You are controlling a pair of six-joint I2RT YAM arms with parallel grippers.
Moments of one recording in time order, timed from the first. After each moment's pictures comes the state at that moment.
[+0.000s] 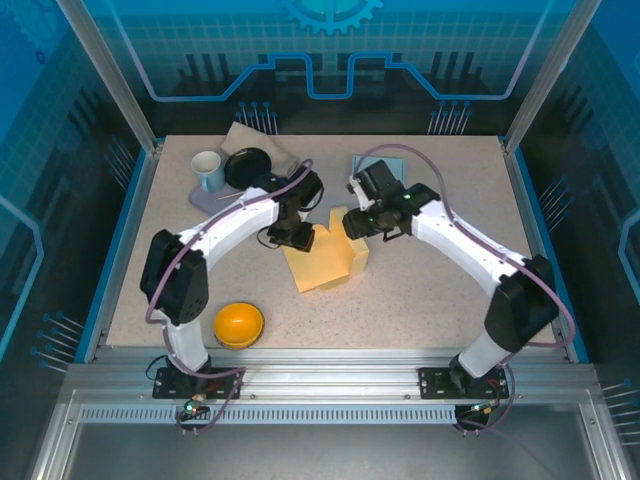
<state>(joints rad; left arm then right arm) -0.55 1.82 1.53 -1.12 -0.03 -0.35 0.59 1.63 1.42 -0.83 0.03 0.19</state>
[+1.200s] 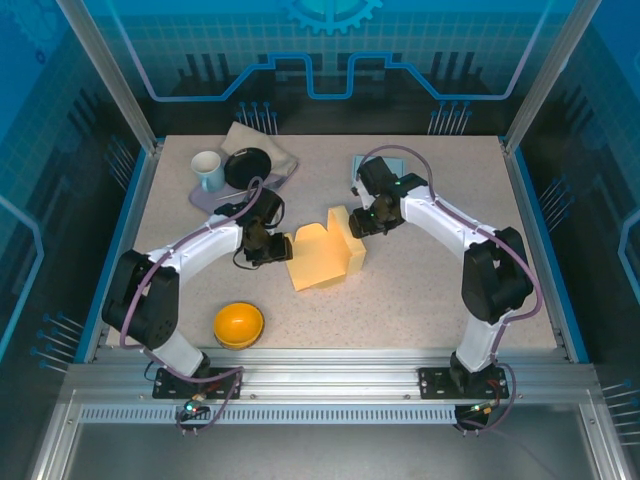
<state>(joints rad) -0.40 1.61 1.10 -0.78 0.13 -0.59 0.49 1.80 1.46 -0.87 -0.05 0.16</state>
